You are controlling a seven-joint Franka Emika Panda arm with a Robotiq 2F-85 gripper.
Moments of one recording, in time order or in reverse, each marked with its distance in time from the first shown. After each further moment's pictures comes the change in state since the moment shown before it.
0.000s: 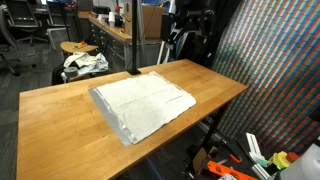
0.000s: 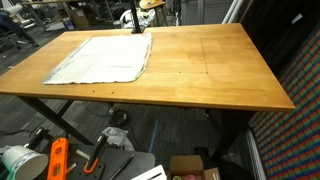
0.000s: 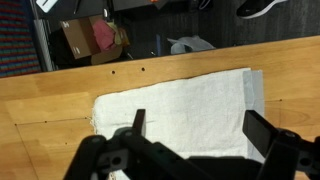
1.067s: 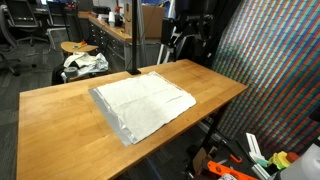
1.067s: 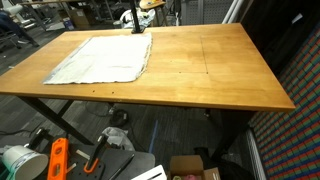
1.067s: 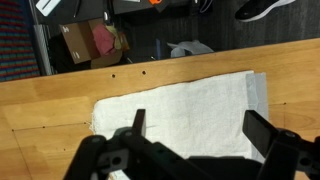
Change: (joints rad) arm 0.000 0.027 -0.018 -0.003 0.000 0.003 -0.009
